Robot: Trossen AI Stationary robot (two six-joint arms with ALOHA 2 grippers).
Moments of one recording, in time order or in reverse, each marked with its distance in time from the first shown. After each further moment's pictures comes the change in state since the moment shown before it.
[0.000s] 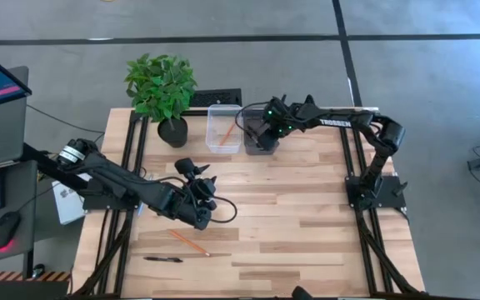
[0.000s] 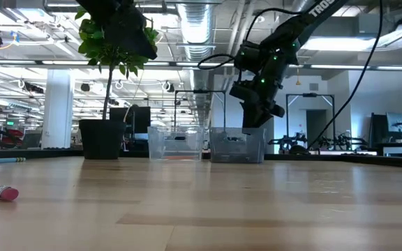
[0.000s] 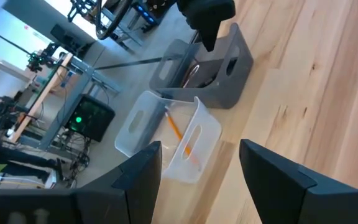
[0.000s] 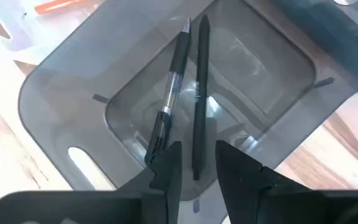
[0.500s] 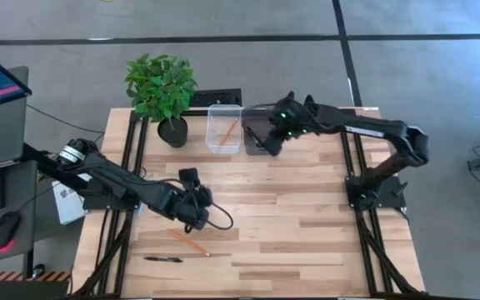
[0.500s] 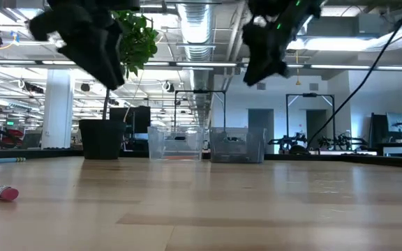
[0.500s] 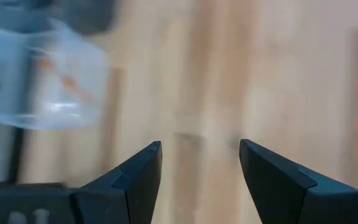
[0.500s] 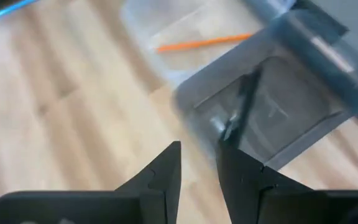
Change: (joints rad) left arm -0.005 0.000 0.000 -0.148 0.528 0.016; right arm 0.173 -0.288 0.032 -0.137 0.000 0.021
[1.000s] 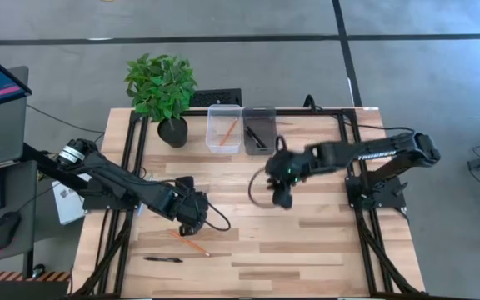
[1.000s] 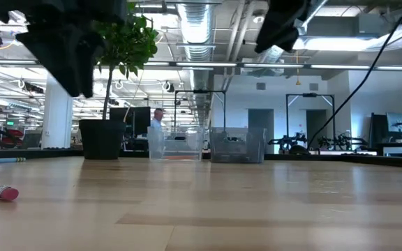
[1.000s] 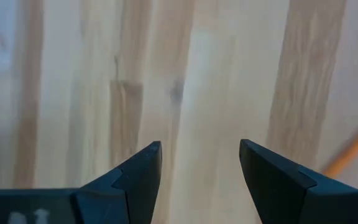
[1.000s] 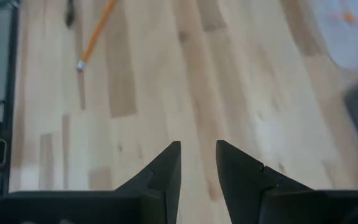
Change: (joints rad) left arm -0.002 0.000 0.000 -0.079 0.279 -0.133; right arm 0.473 -0.033 -0.002 -0.051 0.027 0.090
